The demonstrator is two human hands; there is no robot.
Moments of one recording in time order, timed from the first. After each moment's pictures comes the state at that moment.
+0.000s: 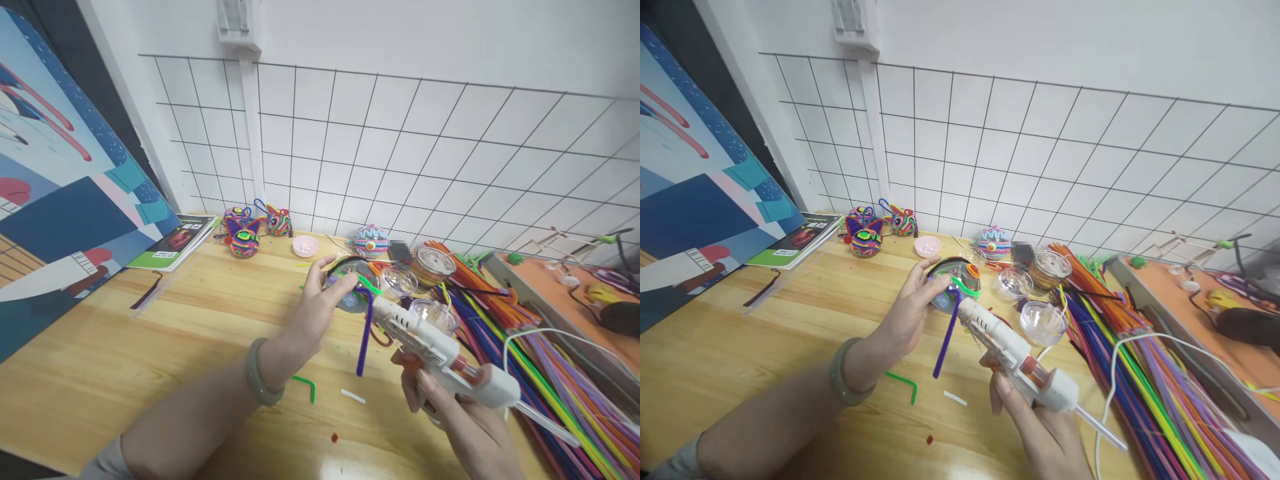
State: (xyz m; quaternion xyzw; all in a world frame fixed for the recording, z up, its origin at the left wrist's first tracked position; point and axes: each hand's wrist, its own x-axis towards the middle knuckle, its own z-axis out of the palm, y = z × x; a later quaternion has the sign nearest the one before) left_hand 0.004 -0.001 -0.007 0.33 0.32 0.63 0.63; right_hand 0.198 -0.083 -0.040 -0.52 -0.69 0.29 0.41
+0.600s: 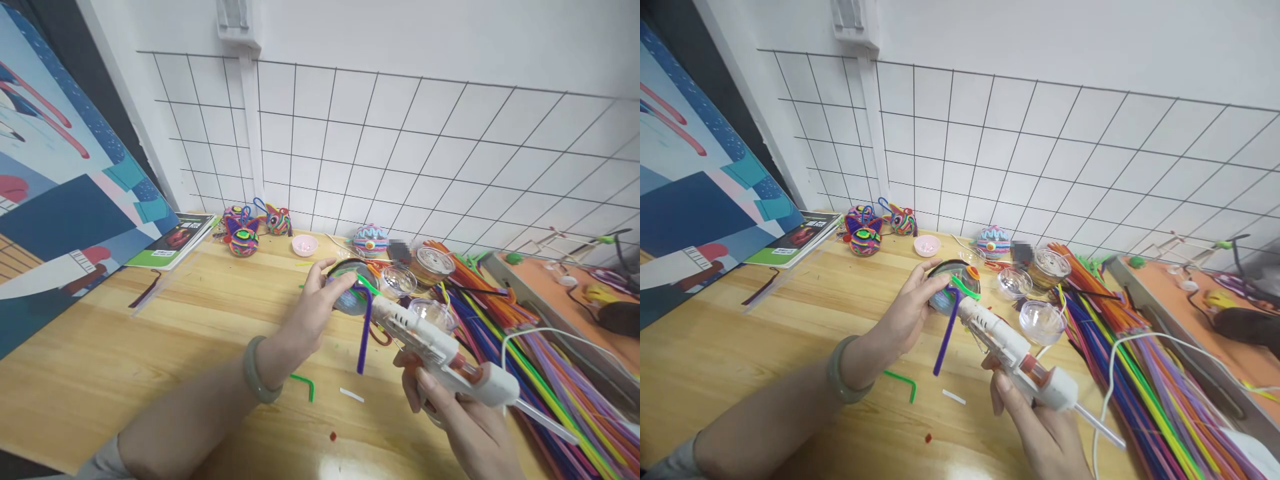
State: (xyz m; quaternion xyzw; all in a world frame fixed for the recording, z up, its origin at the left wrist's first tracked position) left_hand 0.003 0.000 -0.007 0.31 0.35 0.60 0.65; right_hand 0.206 -0.081 -0.048 -0.51 -0.72 0.29 0.37
